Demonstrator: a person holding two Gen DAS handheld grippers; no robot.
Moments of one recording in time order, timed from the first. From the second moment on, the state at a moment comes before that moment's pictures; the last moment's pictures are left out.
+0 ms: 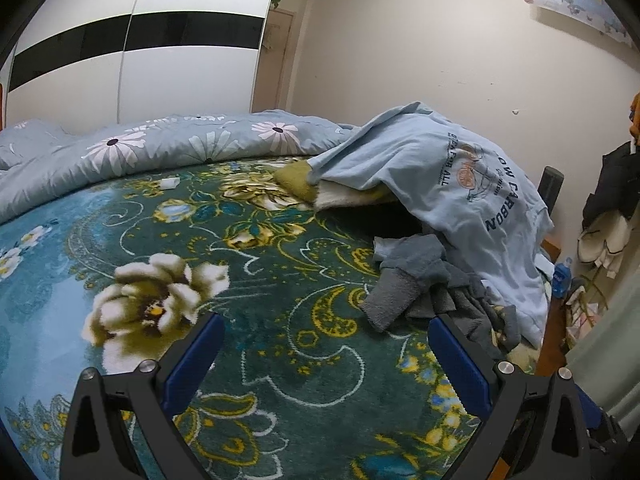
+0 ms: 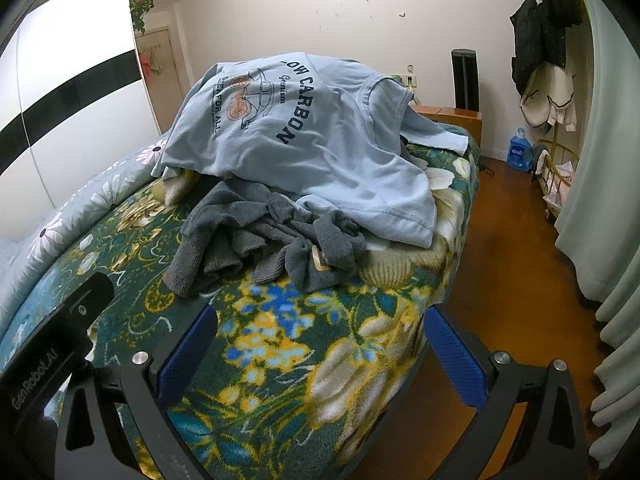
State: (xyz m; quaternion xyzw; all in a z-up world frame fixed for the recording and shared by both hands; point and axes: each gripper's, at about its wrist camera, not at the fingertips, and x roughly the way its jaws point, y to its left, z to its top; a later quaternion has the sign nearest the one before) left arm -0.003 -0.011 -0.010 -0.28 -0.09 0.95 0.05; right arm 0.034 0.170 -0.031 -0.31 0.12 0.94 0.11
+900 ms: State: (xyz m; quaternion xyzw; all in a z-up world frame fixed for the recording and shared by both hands) left arm -0.005 -0.028 -0.006 -0.29 -0.09 0.95 0.04; right arm 0.029 0.168 -0.042 -0.31 0.15 0.93 0.09
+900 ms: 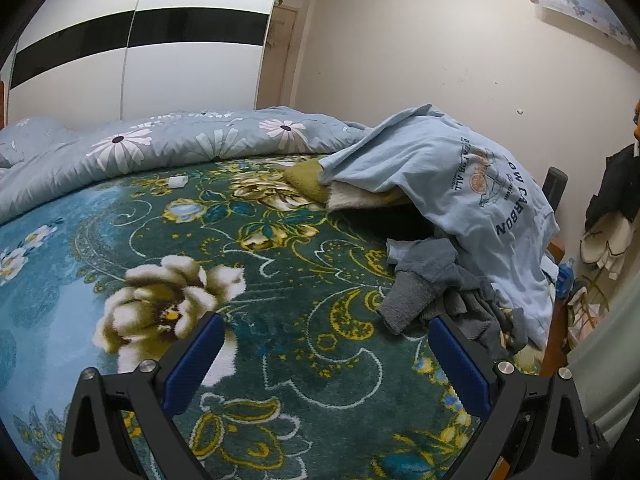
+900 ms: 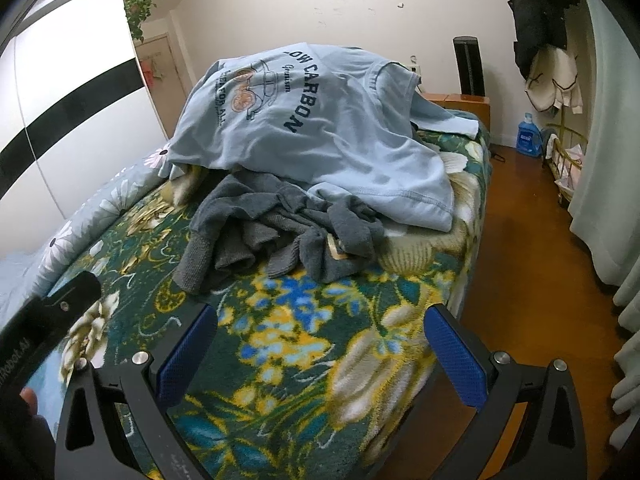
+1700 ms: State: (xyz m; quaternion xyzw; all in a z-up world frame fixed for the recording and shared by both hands) left arm -0.025 -0.059 -0.005 -0.29 -0.13 0.95 -0.03; right arm 0.008 0.249 -0.019 -0.30 0.18 0.93 0.11
